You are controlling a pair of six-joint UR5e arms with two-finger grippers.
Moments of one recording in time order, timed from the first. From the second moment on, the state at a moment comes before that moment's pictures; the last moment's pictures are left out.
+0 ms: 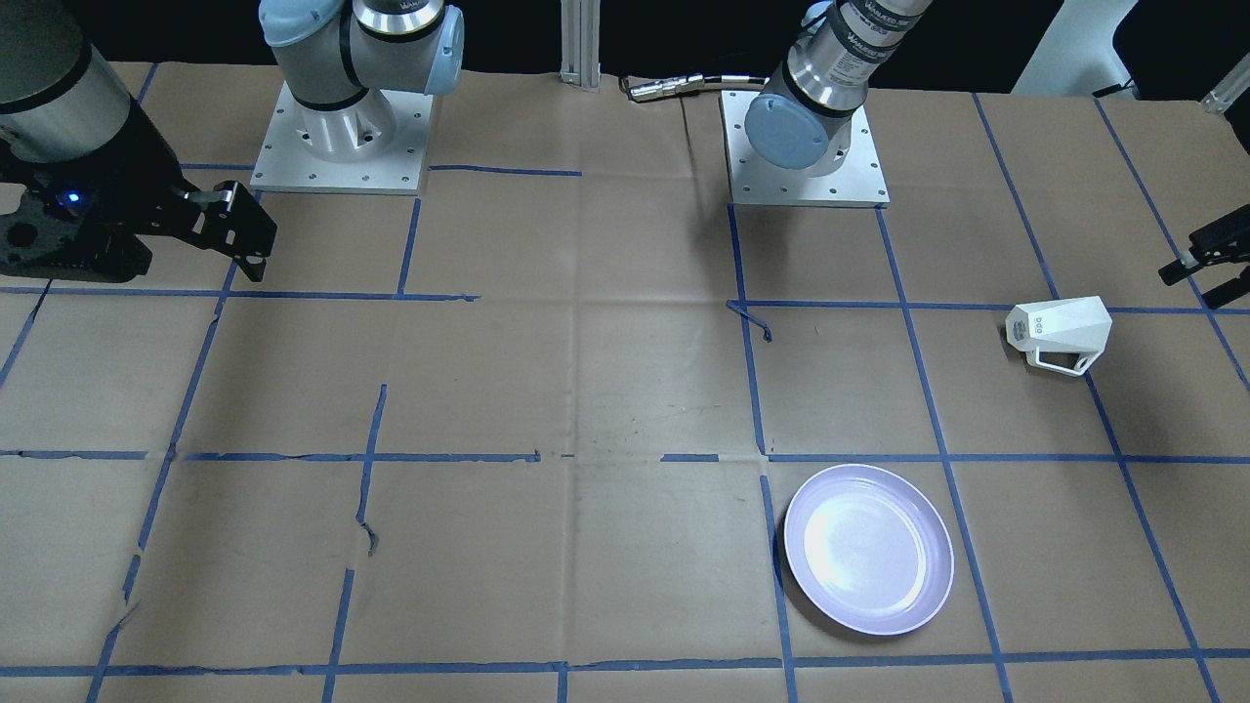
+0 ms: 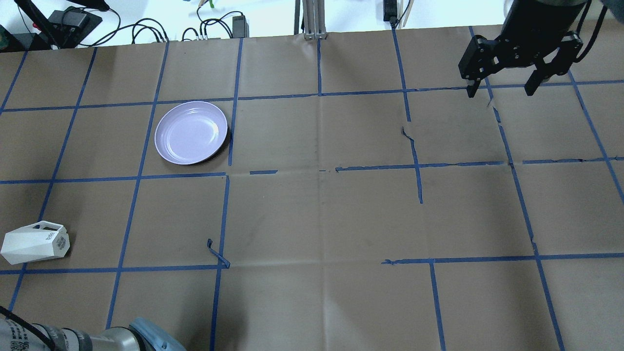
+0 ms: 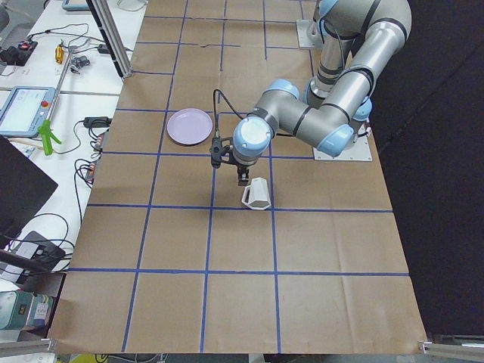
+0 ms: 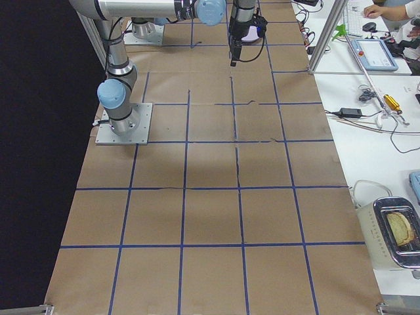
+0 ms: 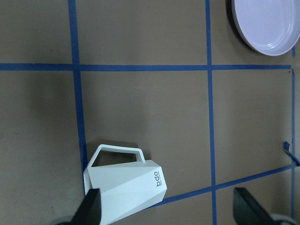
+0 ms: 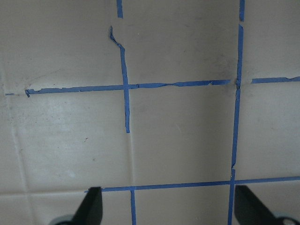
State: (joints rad) left arm -0.52 -1.87 -1.55 -1.68 1.29 1.15; right arm 1.47 -1.48 1.43 -1.44 -1.60 -0.06
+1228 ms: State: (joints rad) left arm -0.41 -2.13 -1.57 -1.82 1.27 1.50; right arm 1.47 -1.48 1.43 -1.44 -1.60 -0.06
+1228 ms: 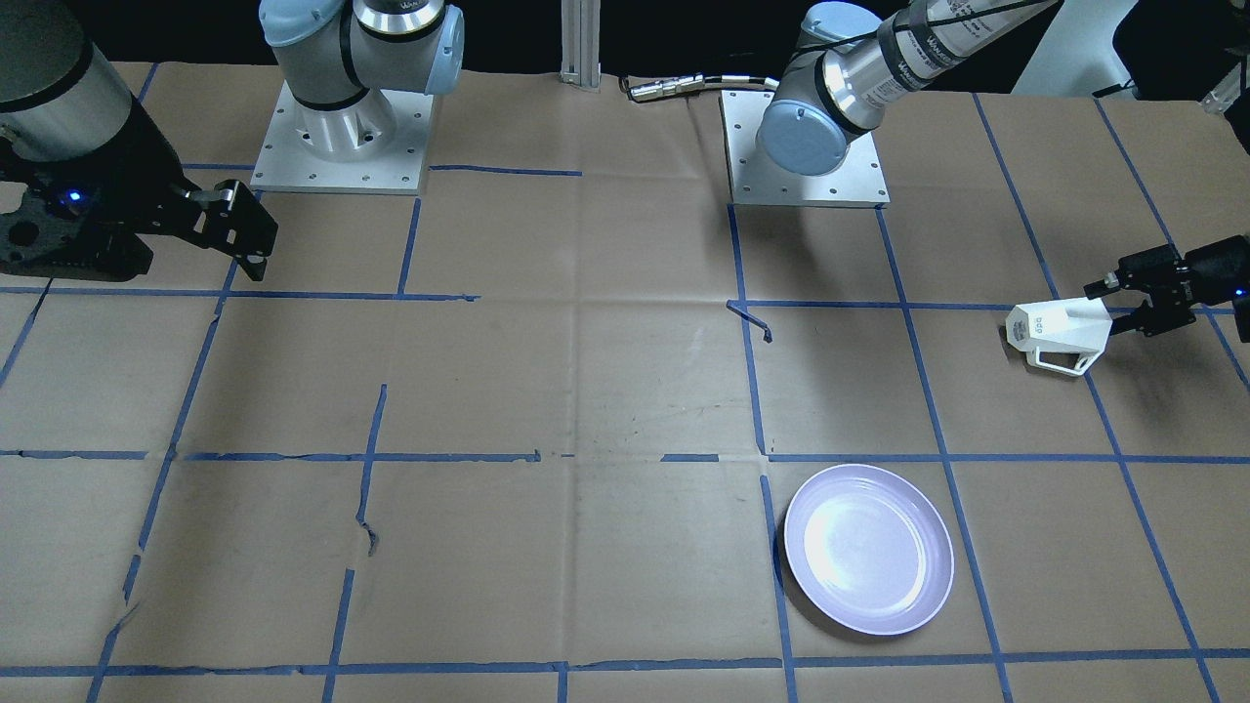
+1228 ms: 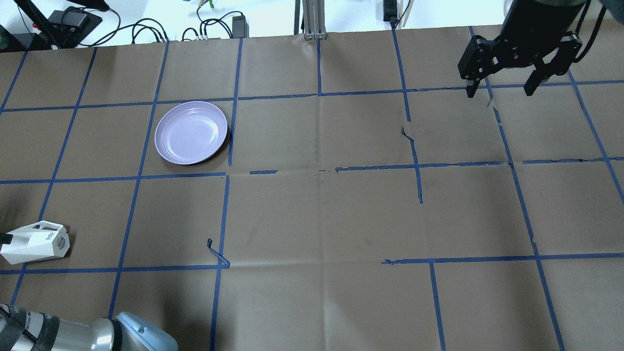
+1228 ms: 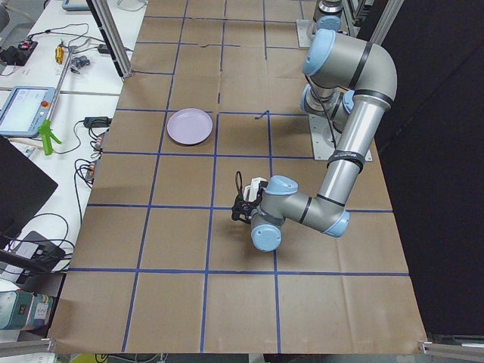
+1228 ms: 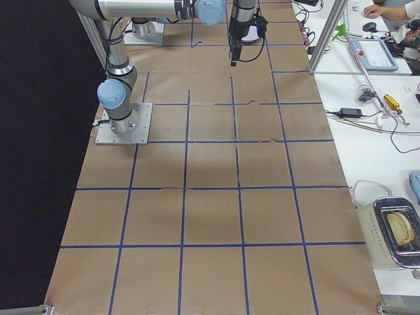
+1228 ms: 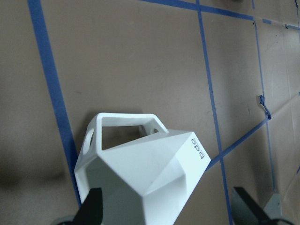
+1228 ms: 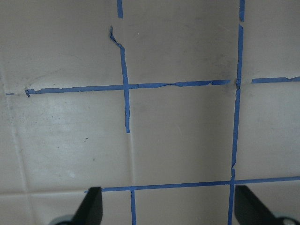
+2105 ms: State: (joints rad) left arm -0.44 -2.05 -1.54 -1.89 1.24 1.52; right arm 1.47 -1.48 1.43 -1.44 -1.60 -0.06
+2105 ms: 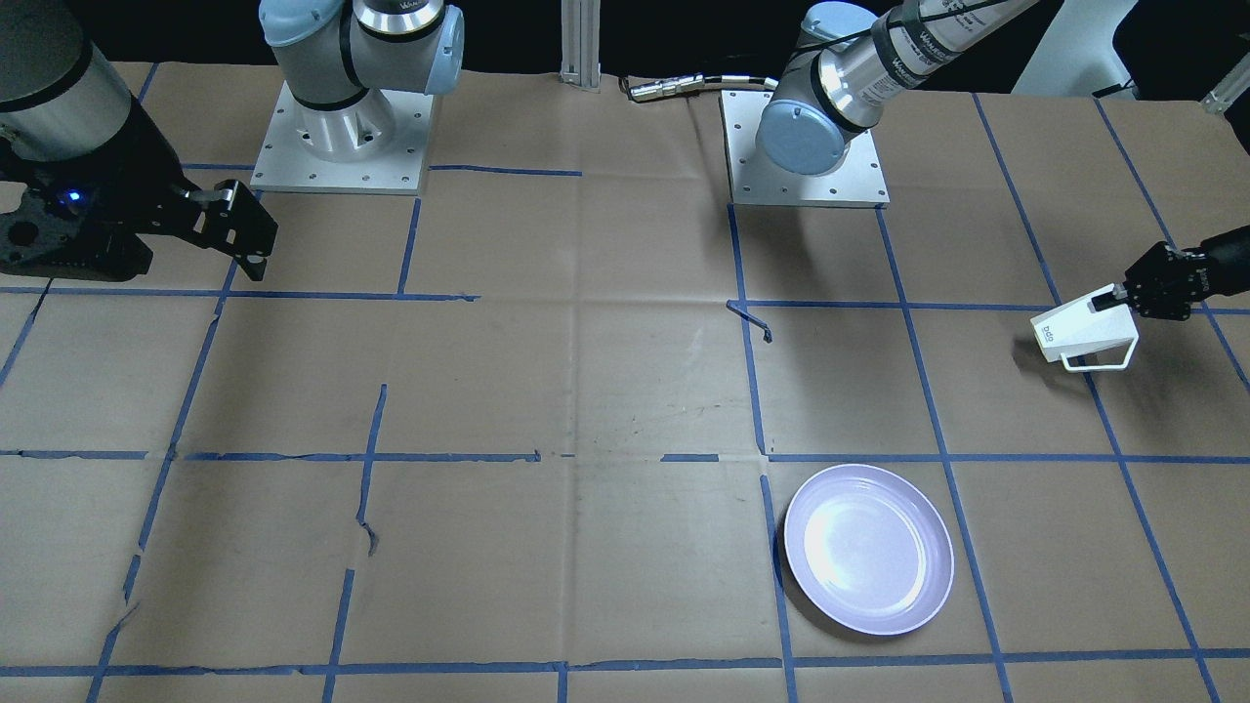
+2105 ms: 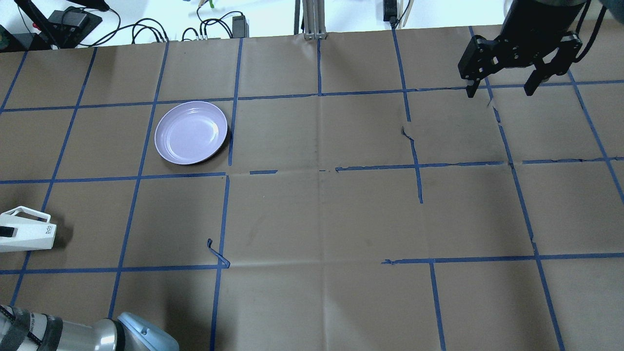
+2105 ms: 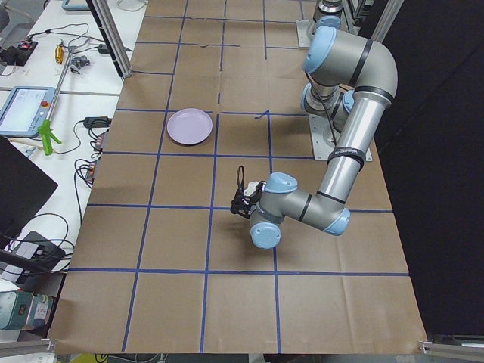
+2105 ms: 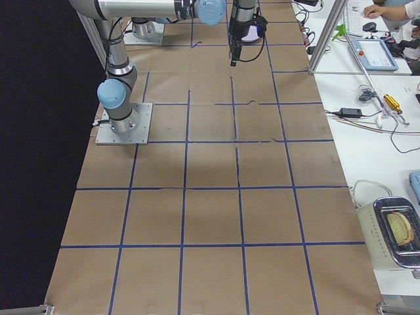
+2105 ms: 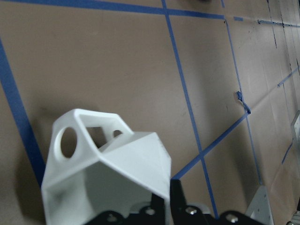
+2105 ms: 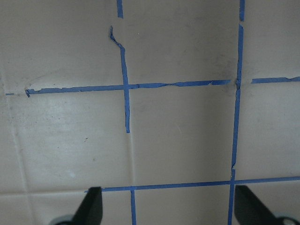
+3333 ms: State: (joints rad) left arm -1.10 -1.70 -1.53 -1.65 1.32 0.88; right arm 1.47 -1.48 1.43 -1.44 -1.60 -0.06
